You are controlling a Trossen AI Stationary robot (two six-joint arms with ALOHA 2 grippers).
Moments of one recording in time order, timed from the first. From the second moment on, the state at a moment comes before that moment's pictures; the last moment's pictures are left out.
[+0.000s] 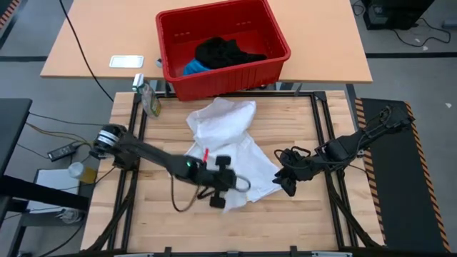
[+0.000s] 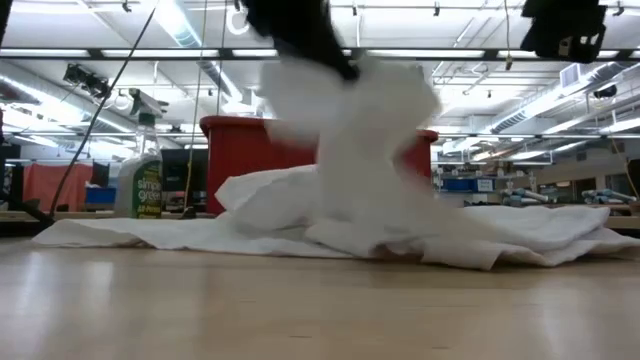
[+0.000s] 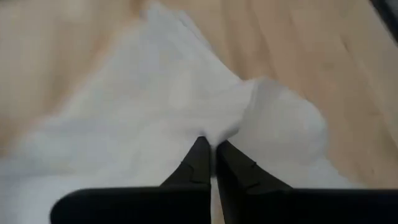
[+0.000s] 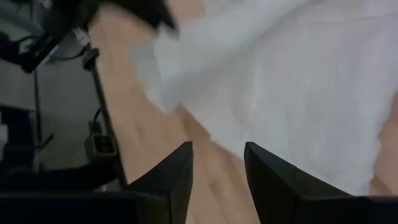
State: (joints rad) left arm -0.31 1.74 1.36 -0.42 -0.27 -0.05; right arm 0.47 1.13 0.95 -0.66 0.19 1.02
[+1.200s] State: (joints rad) left arm 0.02 1.51 1.77 -0.21 -0.45 0.18; right arm 0.46 1.29 0.99 -0.36 0.50 0.84
